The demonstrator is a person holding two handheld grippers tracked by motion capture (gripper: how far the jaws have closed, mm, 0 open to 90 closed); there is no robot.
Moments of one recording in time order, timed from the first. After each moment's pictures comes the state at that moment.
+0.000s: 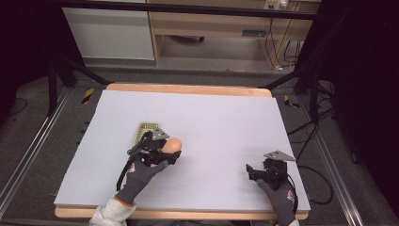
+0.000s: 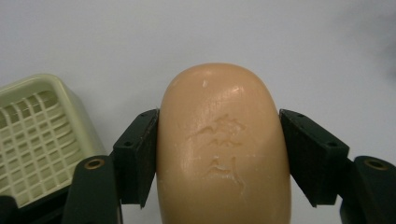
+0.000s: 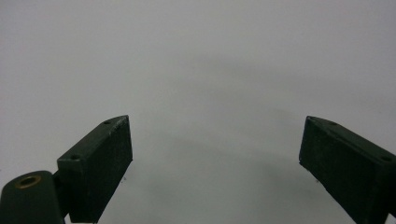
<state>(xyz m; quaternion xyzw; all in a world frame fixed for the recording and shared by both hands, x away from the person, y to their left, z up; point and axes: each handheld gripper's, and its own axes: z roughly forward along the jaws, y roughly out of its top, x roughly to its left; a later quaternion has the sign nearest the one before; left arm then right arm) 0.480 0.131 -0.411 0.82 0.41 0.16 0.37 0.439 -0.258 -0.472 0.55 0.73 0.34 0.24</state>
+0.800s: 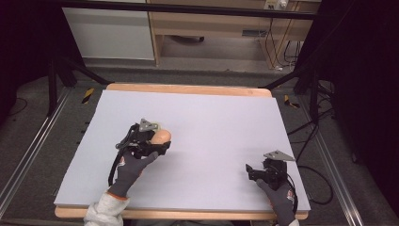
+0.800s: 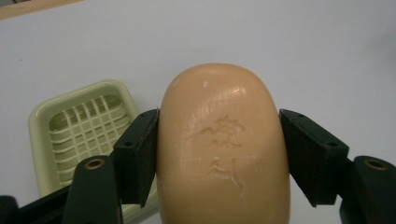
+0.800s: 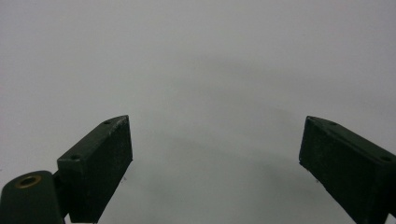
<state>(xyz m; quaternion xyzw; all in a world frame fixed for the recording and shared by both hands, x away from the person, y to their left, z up) 0.494 0.159 -0.400 0.79 0.44 0.18 0.38 0.440 -0.259 -0.473 0.54 0.73 0.34 0.24</state>
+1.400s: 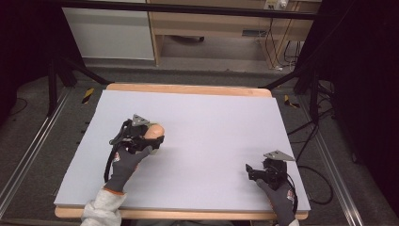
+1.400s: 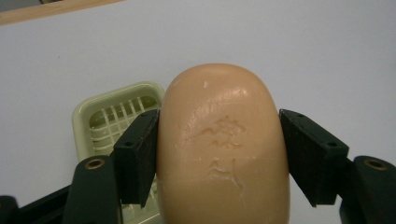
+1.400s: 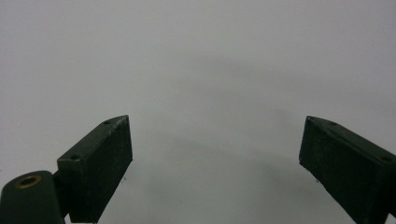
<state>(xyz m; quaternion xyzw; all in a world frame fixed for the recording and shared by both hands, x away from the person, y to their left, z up) 0.509 0.180 -0.398 0.78 0.47 0.19 0.37 0.440 -0.259 -0.473 0.54 0.73 0.34 0.24</state>
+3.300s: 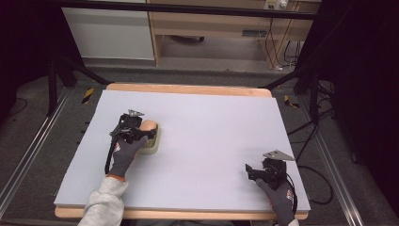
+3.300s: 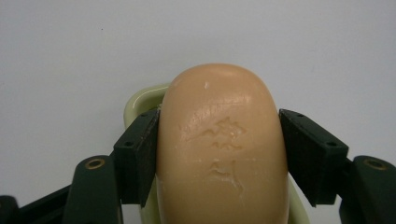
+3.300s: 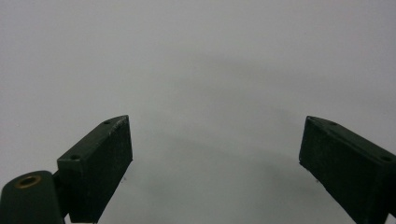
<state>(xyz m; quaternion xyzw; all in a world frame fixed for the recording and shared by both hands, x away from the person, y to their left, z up) 0.560 0.202 -0.434 0.76 0.52 0.20 0.33 0.441 -0.257 -0.473 0.54 0.73 0.34 0.24</state>
